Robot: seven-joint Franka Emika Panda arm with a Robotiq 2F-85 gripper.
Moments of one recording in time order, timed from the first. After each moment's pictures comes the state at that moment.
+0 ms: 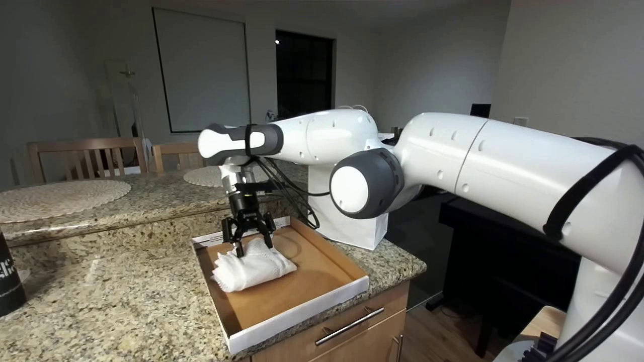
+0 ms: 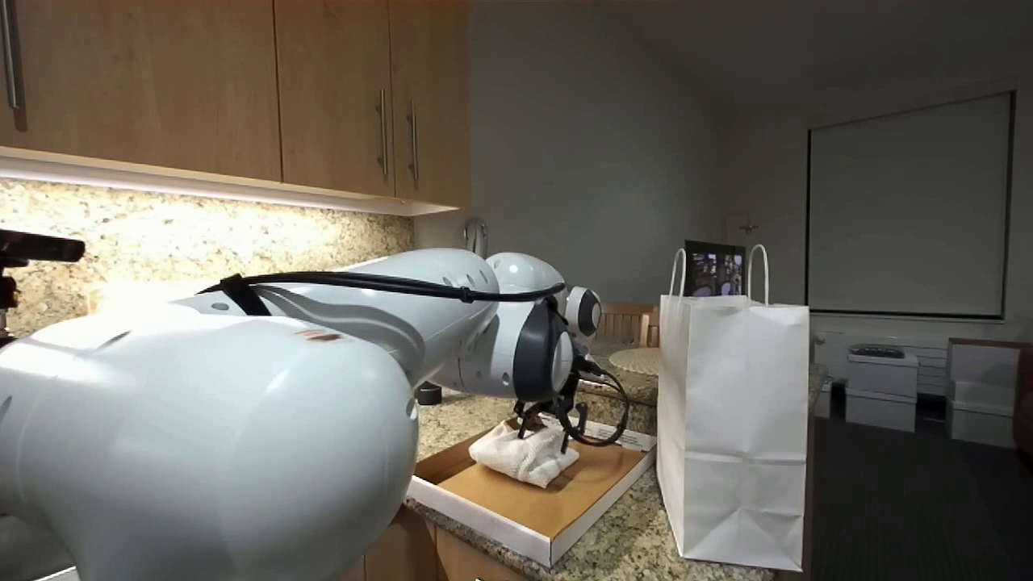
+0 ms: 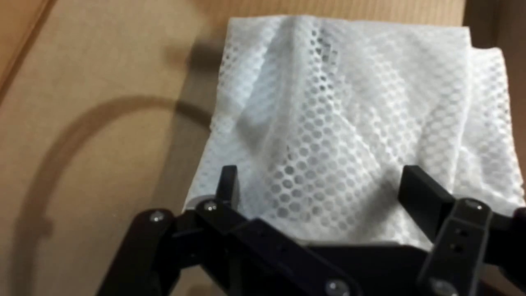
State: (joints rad) arm 0.23 1.37 0.08 -0.37 0.08 1.20 0.00
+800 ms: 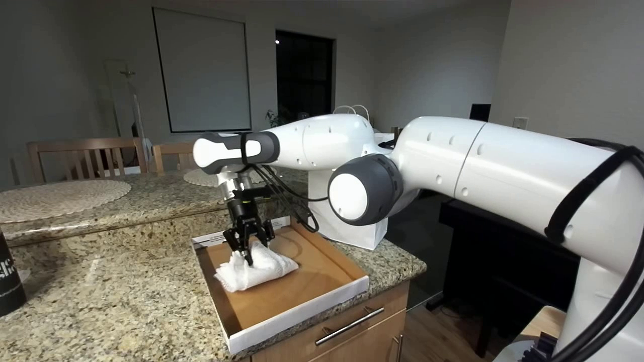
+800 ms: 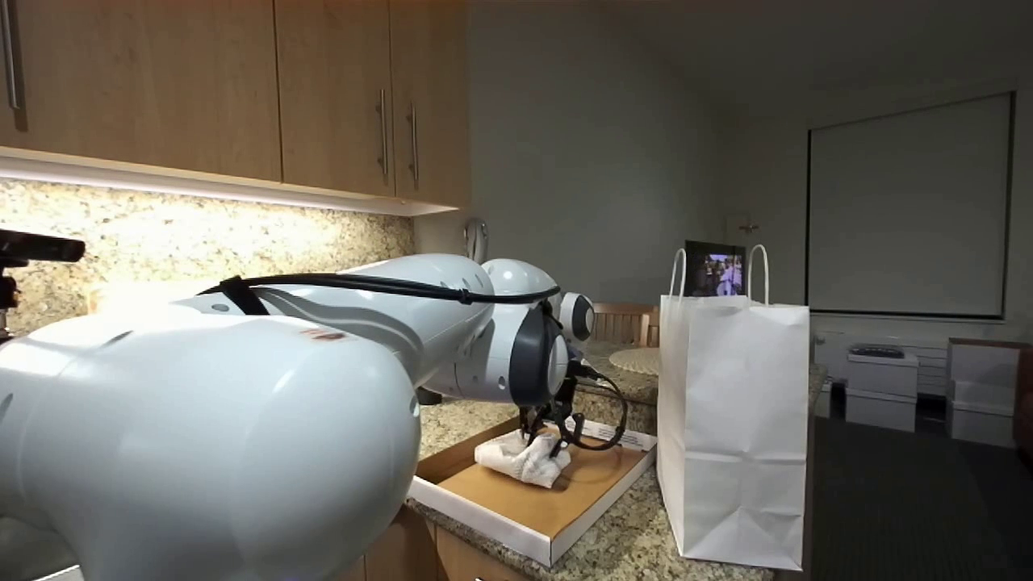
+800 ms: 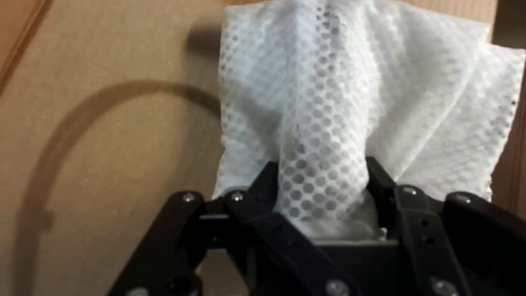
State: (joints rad) arm 0.25 1.39 0.06 -0.36 0.05 1.22 0.00
